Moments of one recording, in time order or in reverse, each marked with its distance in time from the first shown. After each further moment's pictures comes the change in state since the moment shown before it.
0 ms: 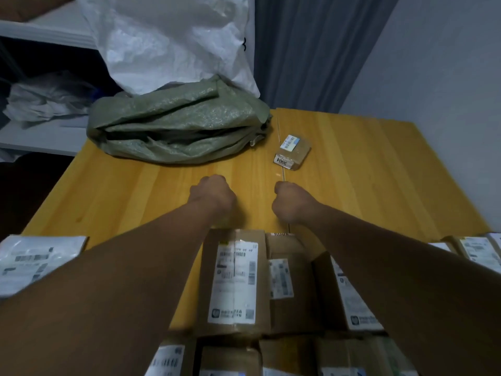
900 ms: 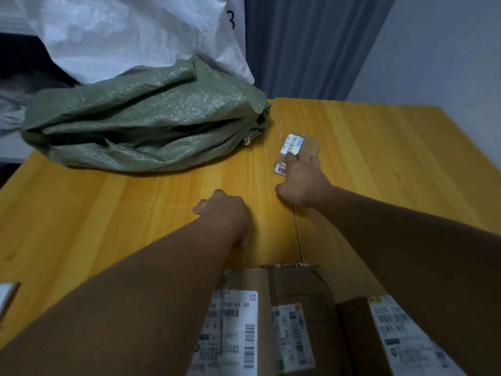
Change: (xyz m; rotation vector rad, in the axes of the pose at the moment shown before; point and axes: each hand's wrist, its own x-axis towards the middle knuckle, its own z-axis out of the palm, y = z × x) left_hand 0.085 0.047 0.060 0.551 -0.360 -0.004; right_hand 0.150 0.056 0.007 -0.129 0.247 -0.030
